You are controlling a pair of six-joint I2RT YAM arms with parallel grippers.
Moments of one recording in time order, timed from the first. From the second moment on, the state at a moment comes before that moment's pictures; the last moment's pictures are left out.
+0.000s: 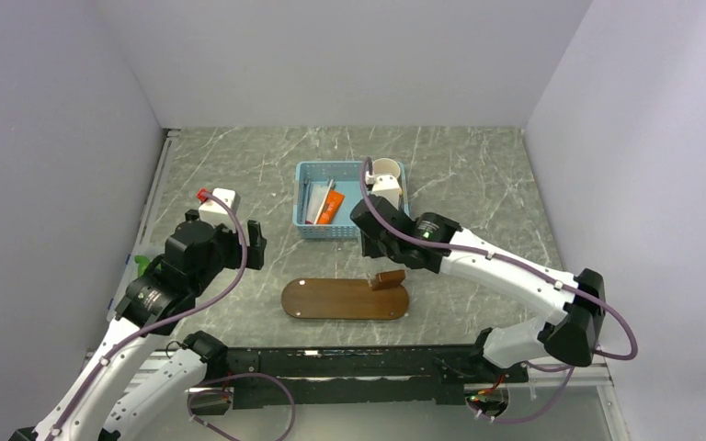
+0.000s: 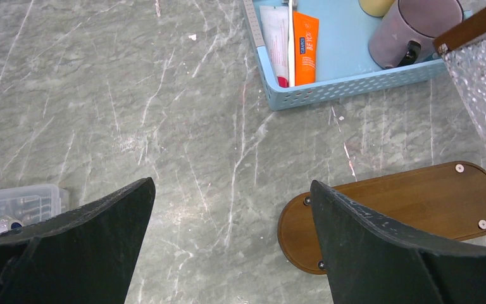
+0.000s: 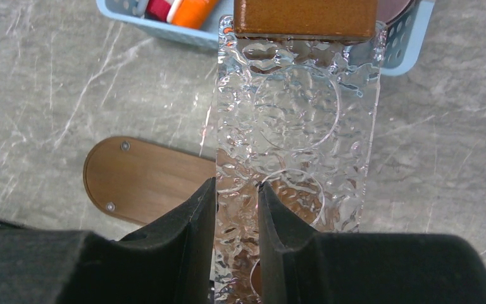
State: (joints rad) left arm -0.52 0.63 0.85 -0.68 -0.23 -0.20; right arm 1.01 1.38 1.29 -0.78 0.47 0.67
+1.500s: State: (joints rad) left arm -0.52 0.59 0.85 -0.68 -0.23 -0.20; right arm 1.22 1.67 1.26 -0.78 0.49 1.13
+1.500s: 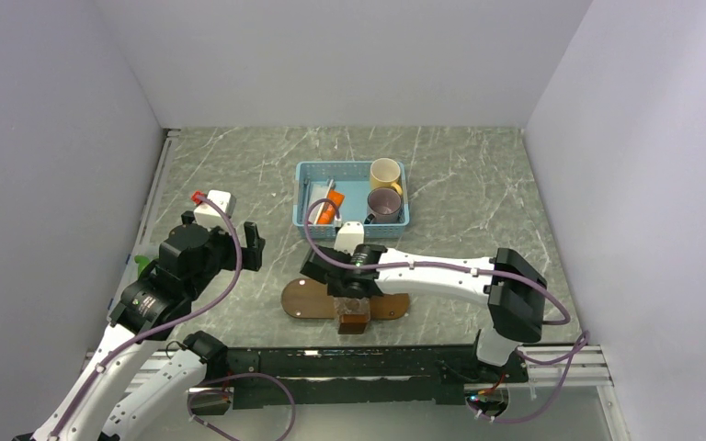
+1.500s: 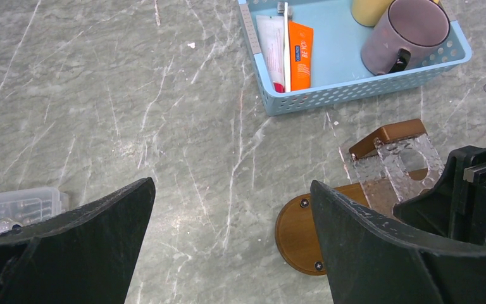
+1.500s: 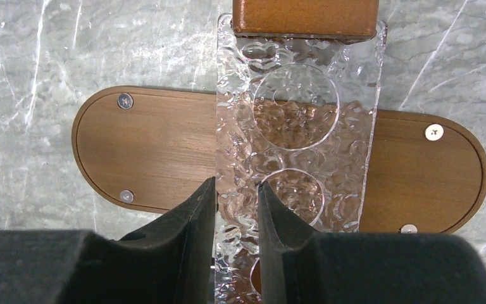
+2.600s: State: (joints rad) left arm -0.52 0.59 0.85 -0.68 -0.23 -0.20; right arm 1.26 1.74 1.32 -0.83 0.53 1.18
